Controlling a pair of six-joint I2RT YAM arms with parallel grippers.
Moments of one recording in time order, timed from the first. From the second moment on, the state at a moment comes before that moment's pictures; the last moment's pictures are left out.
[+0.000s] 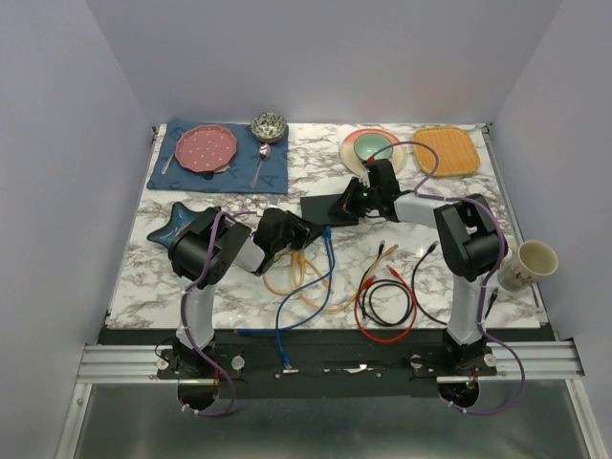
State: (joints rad) left arm -0.53 2.01 0.70 0.91 0.20 -1.43; right arm 0.39 2.01 1.19 0.11 -0.40 0.78
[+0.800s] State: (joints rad) left arm -0.52 2.04 0.66 1.02 0.24 -1.44; right arm 0.39 2.01 1.19 0.11 -0.40 0.78
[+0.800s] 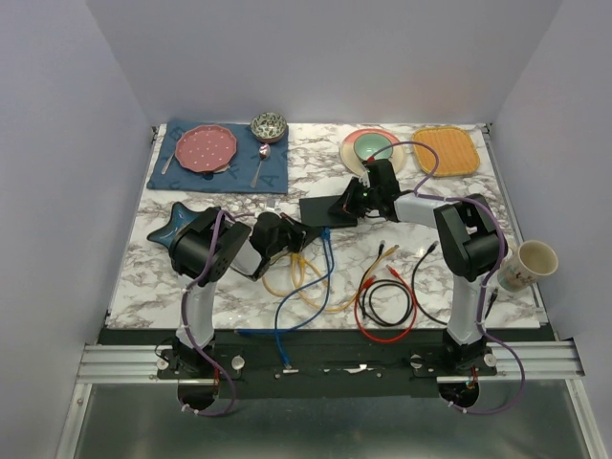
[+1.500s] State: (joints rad) left arm -0.51 1.88 0.53 0.90 0.35 -1.33; right arm 0.40 1.89 1.07 0.09 -0.33 0.74
